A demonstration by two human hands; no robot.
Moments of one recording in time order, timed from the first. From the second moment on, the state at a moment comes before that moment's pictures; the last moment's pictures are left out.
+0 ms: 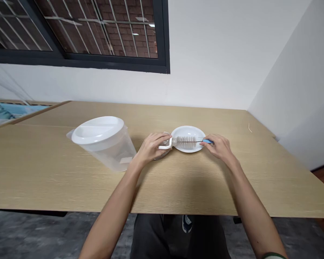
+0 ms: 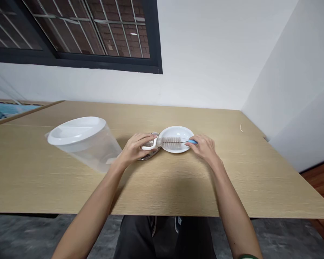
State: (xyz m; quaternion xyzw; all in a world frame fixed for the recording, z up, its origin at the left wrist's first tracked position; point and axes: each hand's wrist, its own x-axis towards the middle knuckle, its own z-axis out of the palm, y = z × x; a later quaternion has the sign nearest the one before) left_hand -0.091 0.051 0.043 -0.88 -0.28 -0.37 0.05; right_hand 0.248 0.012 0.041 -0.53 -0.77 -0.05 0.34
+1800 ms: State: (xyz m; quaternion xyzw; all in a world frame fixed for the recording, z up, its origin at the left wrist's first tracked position) left_hand -0.096 0.052 0.041 -0.87 -0.28 -0.39 0.08; right_hand 0.244 0.013 0.033 -0.51 -0.78 -0.06 0.36
